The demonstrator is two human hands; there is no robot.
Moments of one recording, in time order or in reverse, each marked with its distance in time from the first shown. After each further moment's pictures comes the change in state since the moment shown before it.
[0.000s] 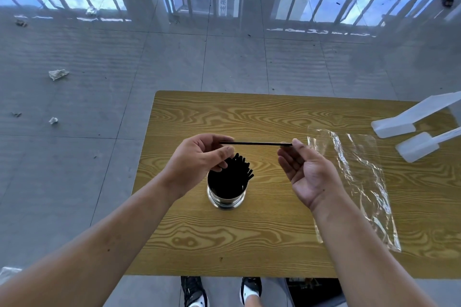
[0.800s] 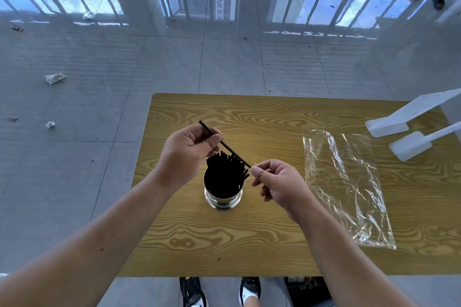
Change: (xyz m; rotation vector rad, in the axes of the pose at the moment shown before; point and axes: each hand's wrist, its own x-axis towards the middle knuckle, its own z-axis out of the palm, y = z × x) left_hand -0.002 0.014 0.003 0.122 0.188 0.144; right_hand -0.012 0.037 -0.005 -0.821 -0.202 -0.076
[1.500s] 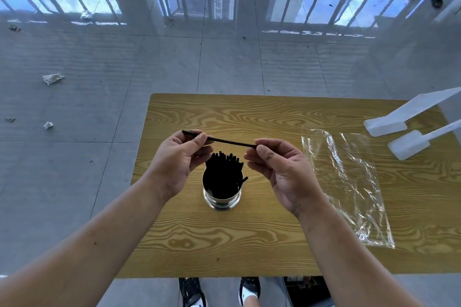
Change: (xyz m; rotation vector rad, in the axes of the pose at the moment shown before) left_hand 0.009 -0.022 -0.012 -0.522 0.072 -0.305; right_hand -0.011 -0.033 0.005 0.559 -0.098 -0.208
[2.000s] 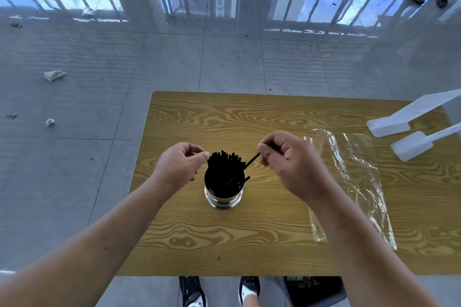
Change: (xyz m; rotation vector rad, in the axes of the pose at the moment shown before) left_hand 0.011 -0.023 -0.027 0.794 0.143 0.063; right_hand 0.004 -0.026 -0.010 -1.066 -0.054 -0.366
